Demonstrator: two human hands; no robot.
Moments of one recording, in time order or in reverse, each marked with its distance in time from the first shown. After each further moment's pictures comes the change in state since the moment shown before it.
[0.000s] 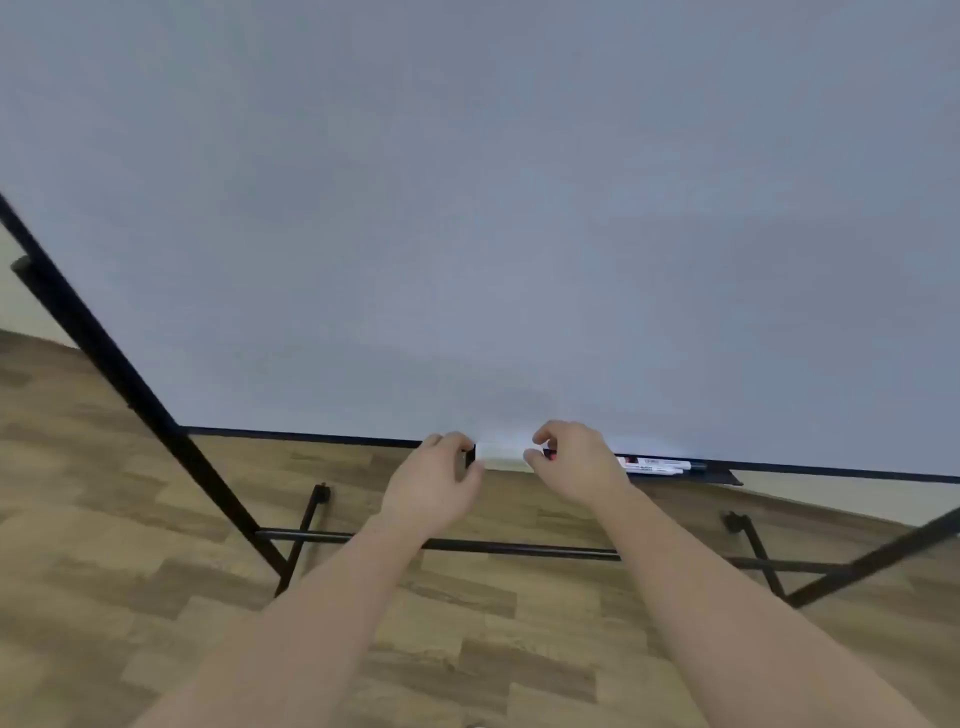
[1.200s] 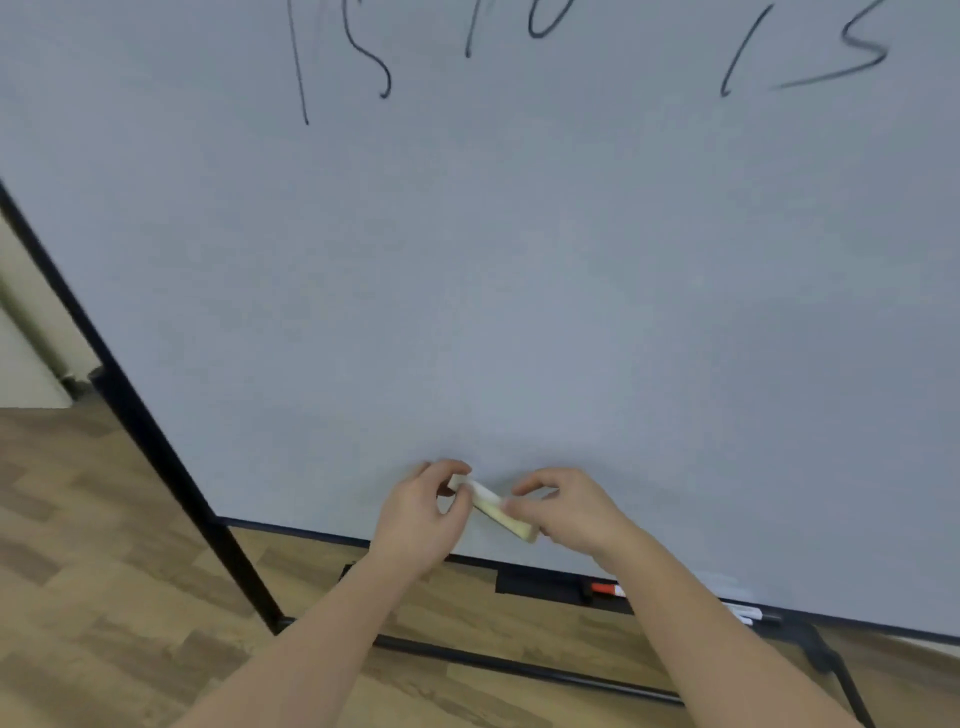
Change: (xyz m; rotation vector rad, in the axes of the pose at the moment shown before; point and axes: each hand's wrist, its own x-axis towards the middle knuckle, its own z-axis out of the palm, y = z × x) left_hand 0.077 -0.003 -0.068 -0.217 0.235 -0.024; right_hand 0.065 -0.076 -0.060 0.401 -0.242 -0.013
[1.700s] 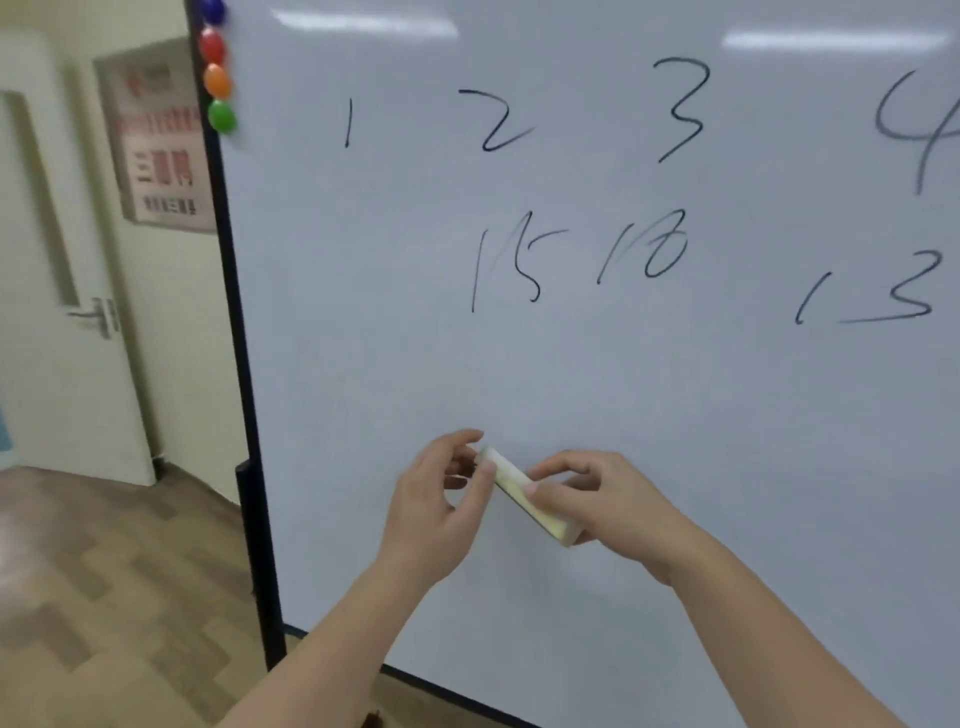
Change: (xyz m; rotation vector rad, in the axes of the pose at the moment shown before) left_hand 0.010 0.075 -0.144 -0.270 0.478 0.343; right_hand -0.050 -0.178 -0.036 0.054 -0.041 -0.440
